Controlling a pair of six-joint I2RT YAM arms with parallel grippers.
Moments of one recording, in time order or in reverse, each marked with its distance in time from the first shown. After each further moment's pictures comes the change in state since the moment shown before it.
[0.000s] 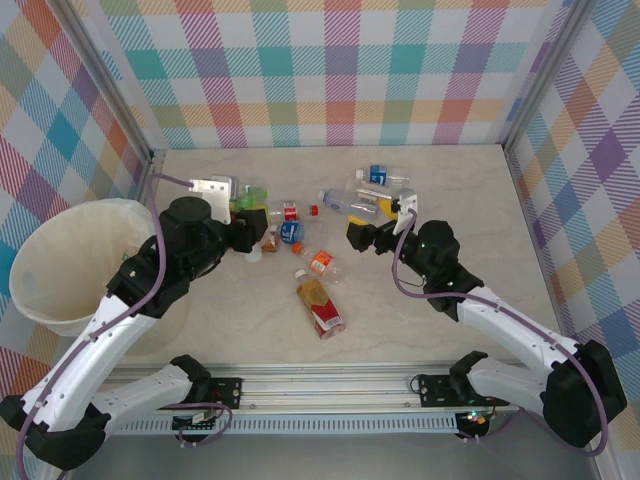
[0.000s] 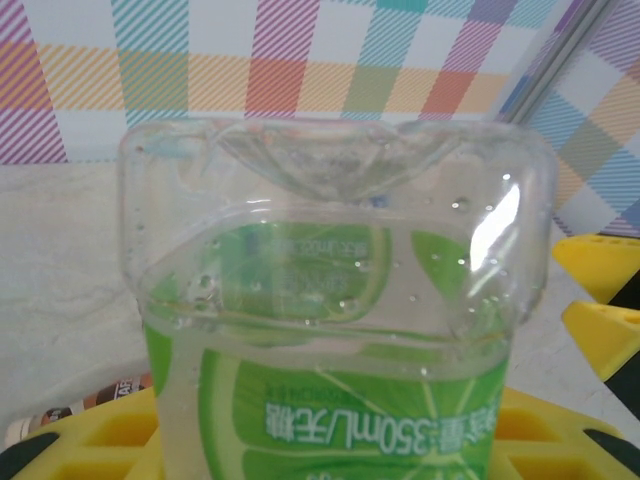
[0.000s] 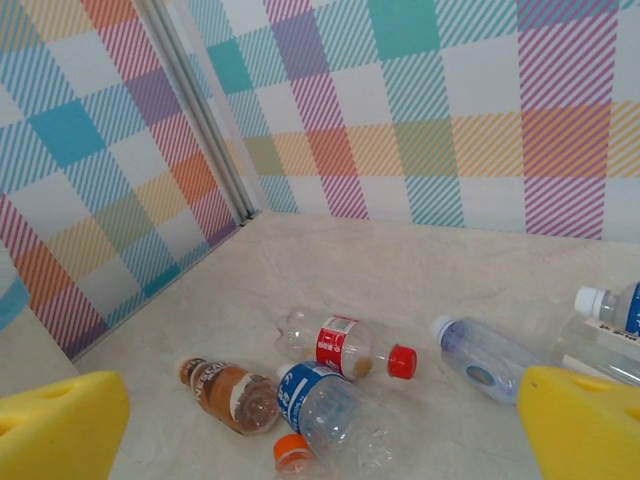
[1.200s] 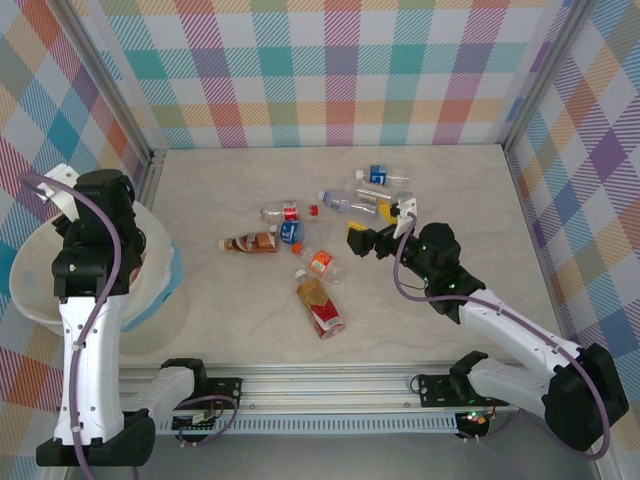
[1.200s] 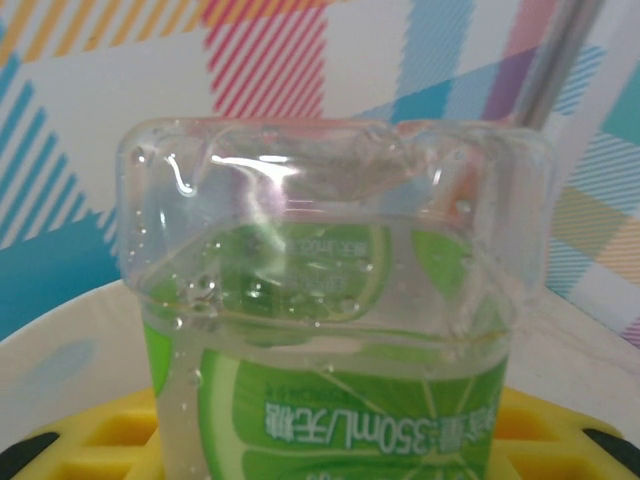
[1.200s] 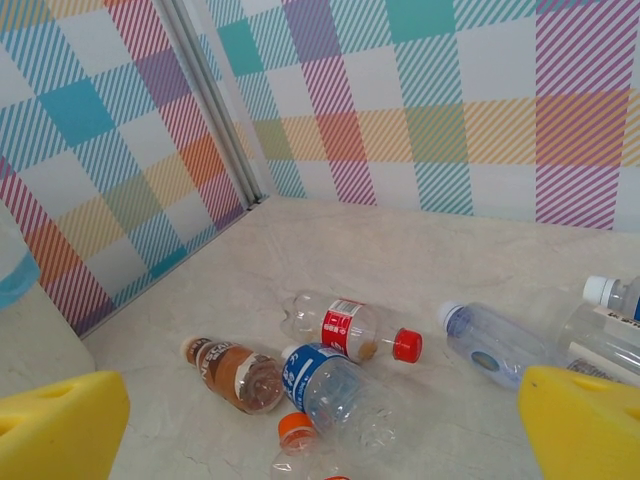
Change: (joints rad) left arm 0.668 0.063 0.255 -0.317 -0.661 -0.098; right arm 0.000 -0.024 -0.013 -0.043 -0.024 -0.020
